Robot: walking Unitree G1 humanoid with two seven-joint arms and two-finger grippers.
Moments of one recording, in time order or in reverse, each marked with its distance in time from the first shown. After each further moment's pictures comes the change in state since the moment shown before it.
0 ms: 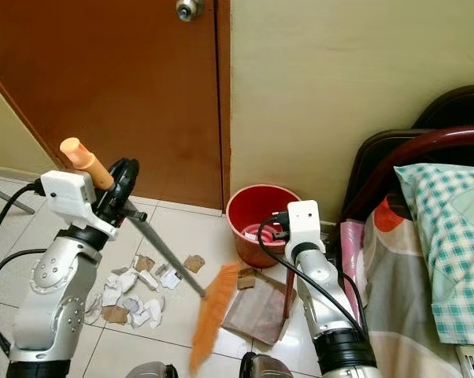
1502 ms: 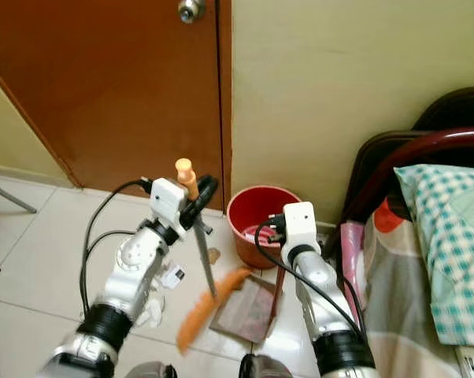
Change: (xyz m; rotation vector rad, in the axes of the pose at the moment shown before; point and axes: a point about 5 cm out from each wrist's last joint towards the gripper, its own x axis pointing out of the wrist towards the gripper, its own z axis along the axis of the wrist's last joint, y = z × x) left arm 0.041 -0.074 -0.081 0.031 0.077 -0.414; right arm -0.001 0.005 -0.003 0.019 0.001 0.075
